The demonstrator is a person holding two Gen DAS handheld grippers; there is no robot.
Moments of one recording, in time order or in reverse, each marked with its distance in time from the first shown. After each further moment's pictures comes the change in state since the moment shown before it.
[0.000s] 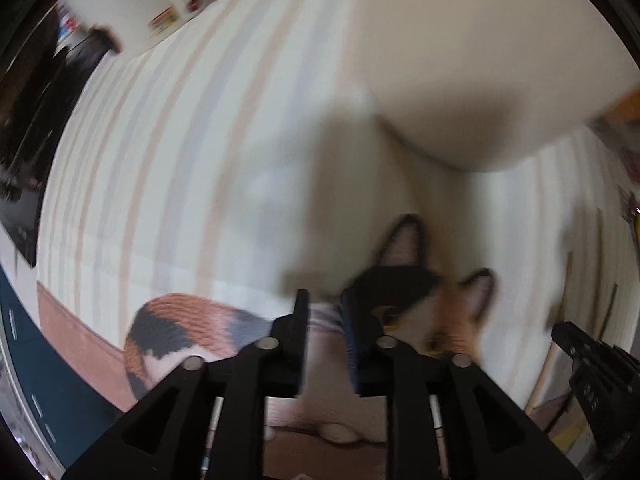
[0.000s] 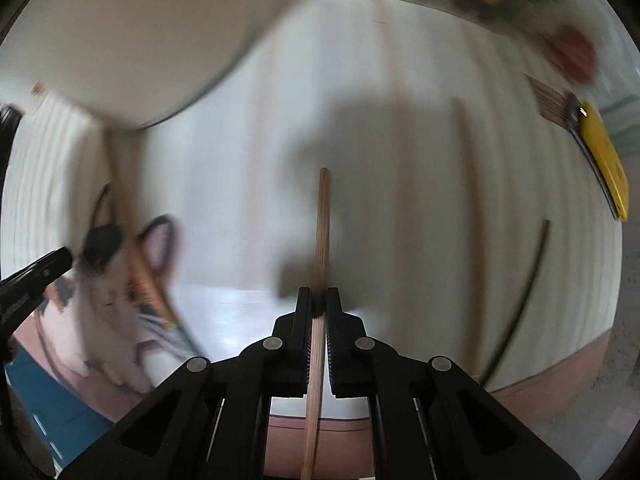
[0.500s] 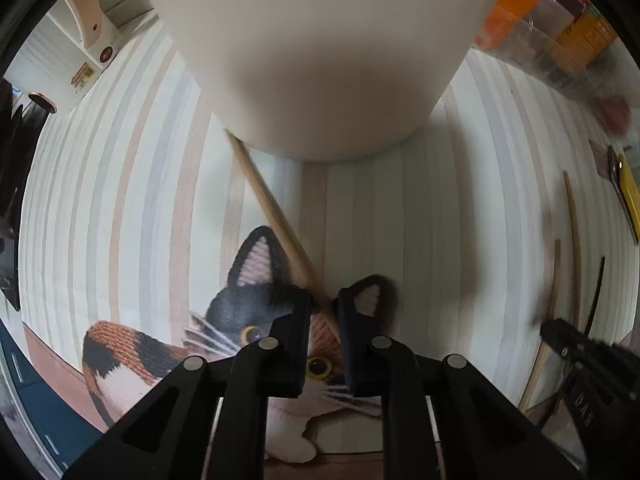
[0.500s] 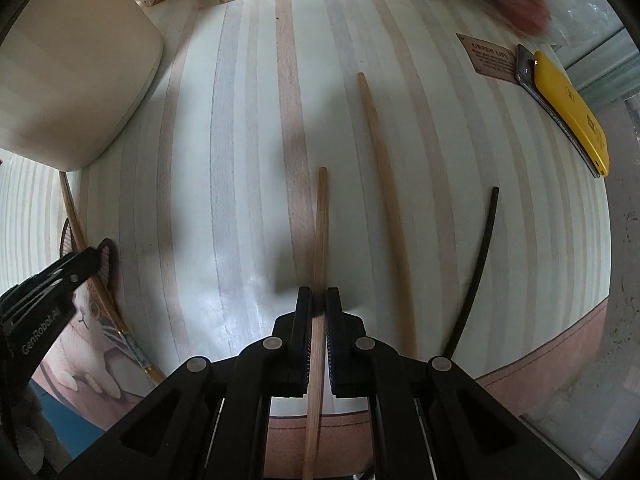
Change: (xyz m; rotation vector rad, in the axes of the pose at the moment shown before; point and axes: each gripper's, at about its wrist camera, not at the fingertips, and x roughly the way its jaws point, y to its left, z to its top) left arm 0.010 -0.095 -0.004 0.140 -0.019 -0.018; right arm -0.001 -0.054 -0.002 0.108 -0.002 -0.005
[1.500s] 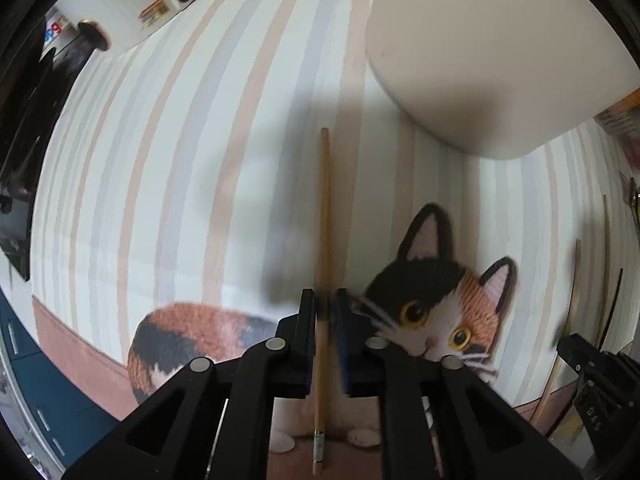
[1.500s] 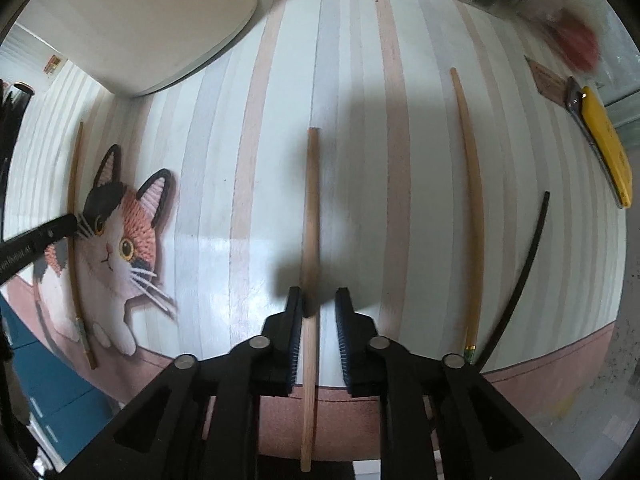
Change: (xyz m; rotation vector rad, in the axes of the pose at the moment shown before) left arm 0.006 0.144 0.008 -0.102 0.040 0.005; right arm -0.005 0.043 -0.056 -0.166 0.015 0.022
